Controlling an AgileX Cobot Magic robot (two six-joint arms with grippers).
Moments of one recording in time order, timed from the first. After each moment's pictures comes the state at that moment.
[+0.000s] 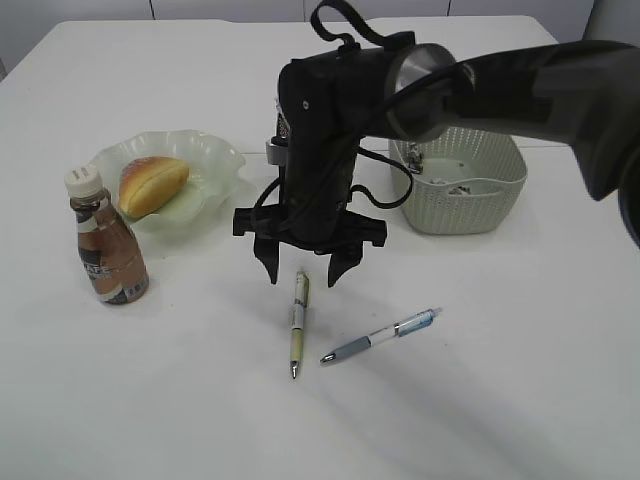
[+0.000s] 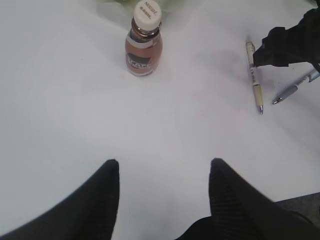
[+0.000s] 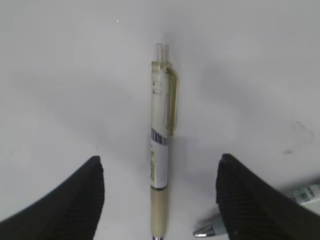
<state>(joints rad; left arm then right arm) -0.26 1.07 -1.25 -0.05 1.26 -0.17 0.59 2.29 -1.90 0.05 1.09 0.63</state>
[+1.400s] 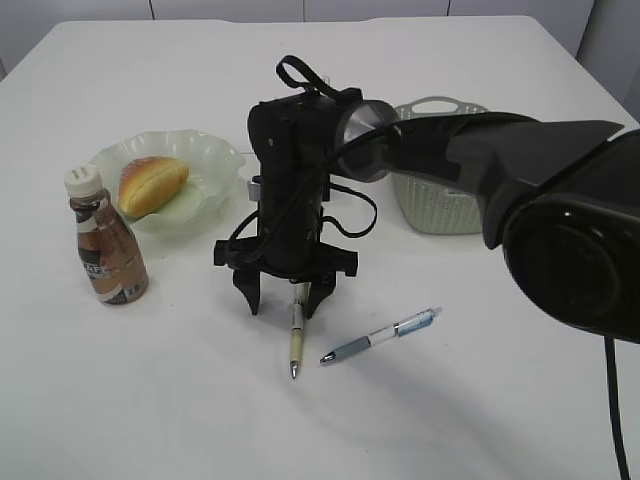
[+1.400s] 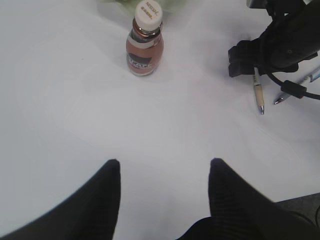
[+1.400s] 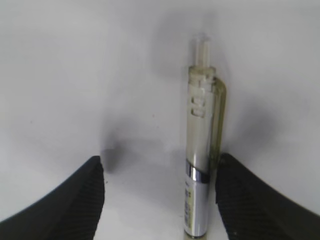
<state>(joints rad) -0.26 1.07 -1.25 -0.05 1.26 -0.17 0.61 2.50 -2.13 0.10 1.22 0.66</state>
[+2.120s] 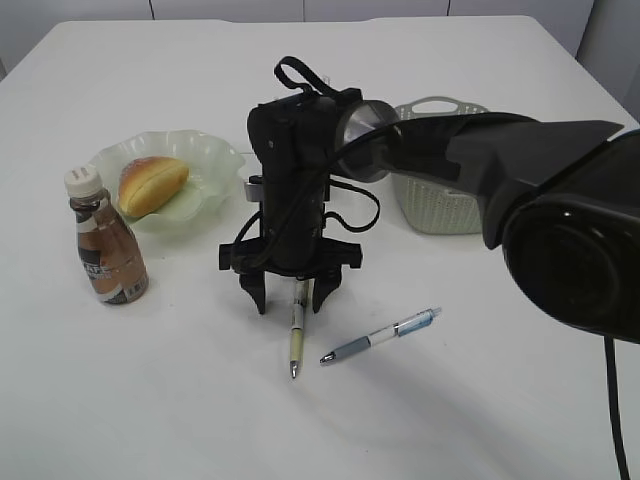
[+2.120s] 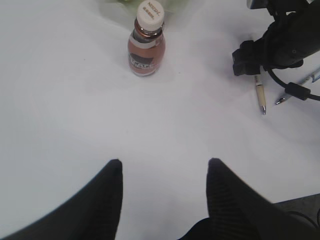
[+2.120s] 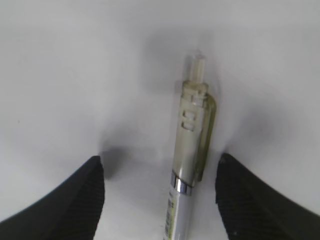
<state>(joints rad) -0.26 1.07 -1.25 -0.05 1.26 -0.17 0.61 2.50 -2.13 0.06 1.22 0.57</state>
